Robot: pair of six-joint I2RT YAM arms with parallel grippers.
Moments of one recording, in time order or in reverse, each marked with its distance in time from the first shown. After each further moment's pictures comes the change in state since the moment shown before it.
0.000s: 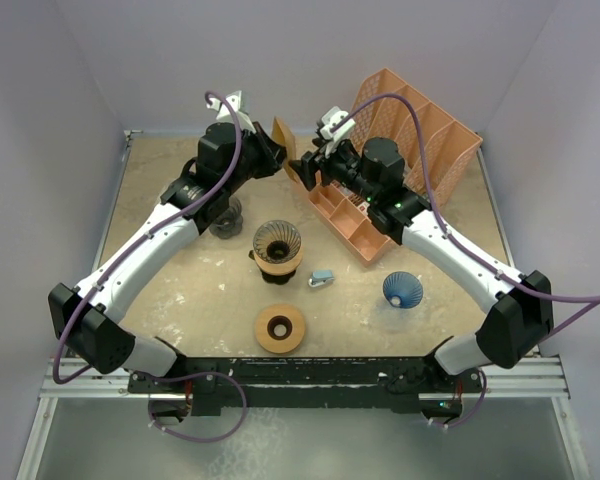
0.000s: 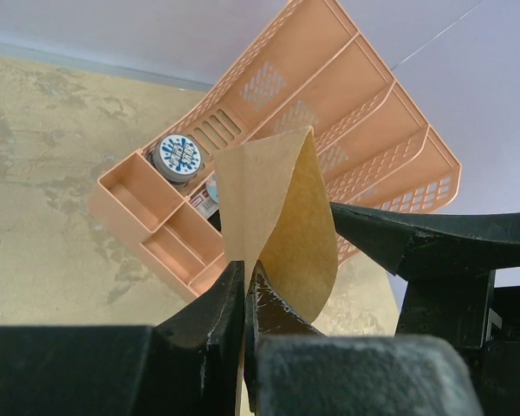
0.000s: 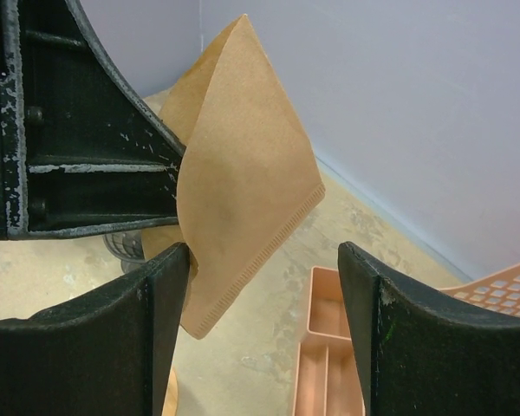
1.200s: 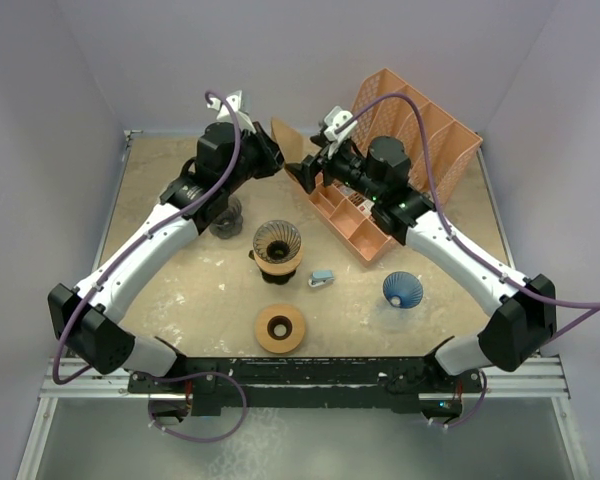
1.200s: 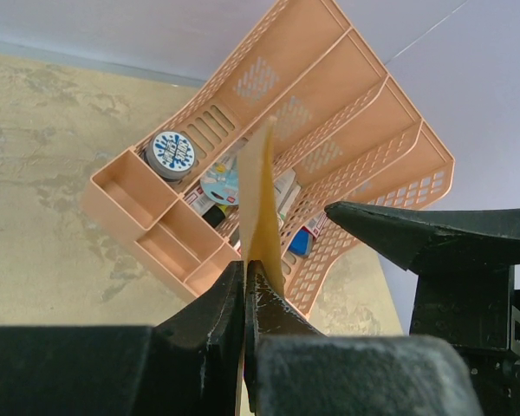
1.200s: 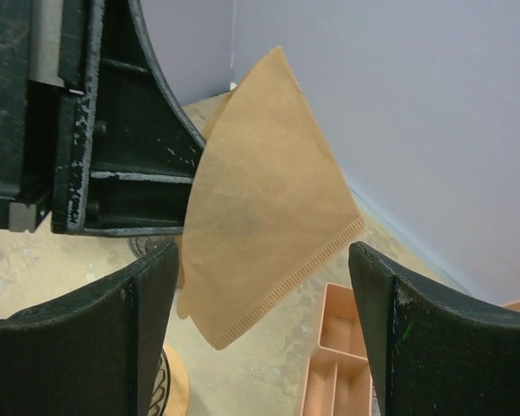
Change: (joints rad) left arm 0.006 -0.006 0.000 0.000 0.023 -0.001; right arm -0.011 -0.020 0.000 0.014 -0.092 0.002
